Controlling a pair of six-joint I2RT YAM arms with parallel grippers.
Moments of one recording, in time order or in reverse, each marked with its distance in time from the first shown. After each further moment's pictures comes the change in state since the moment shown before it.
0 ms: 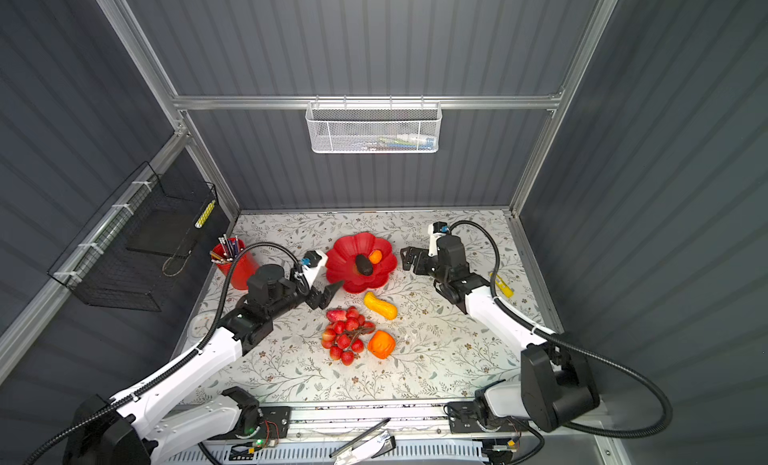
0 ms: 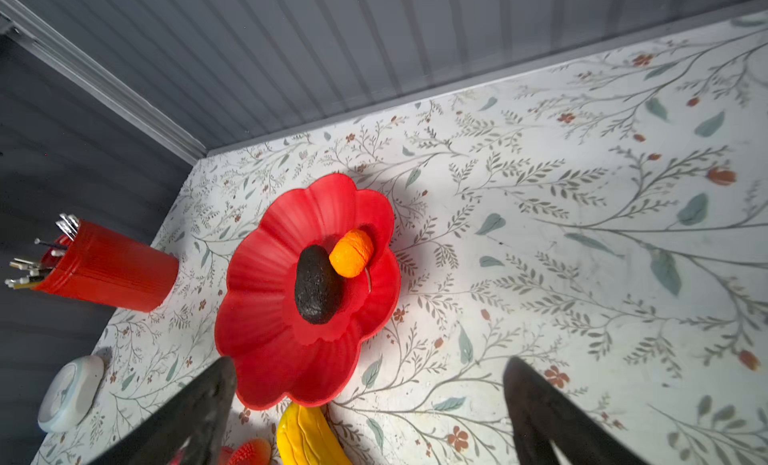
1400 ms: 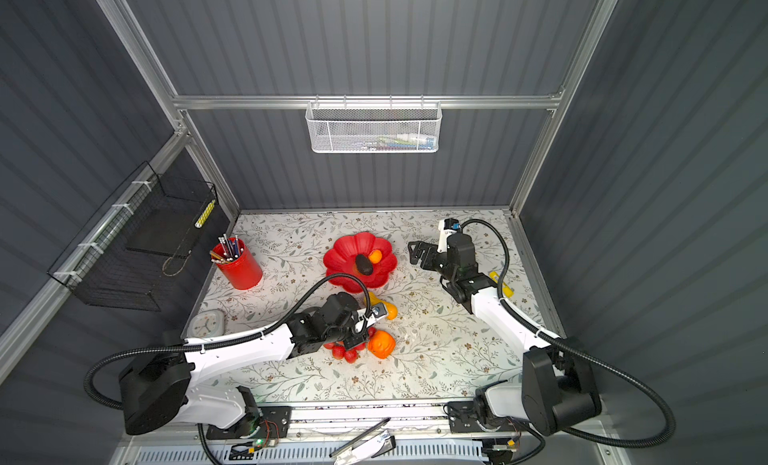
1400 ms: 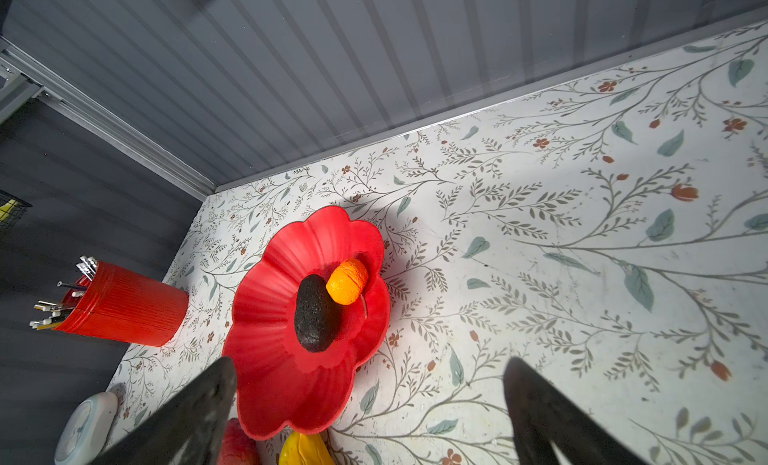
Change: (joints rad) left arm -0.388 0.322 0.091 -0.204 -0.247 0.134; right arm -0.061 0.006 -0.017 0.044 -0.037 0.041
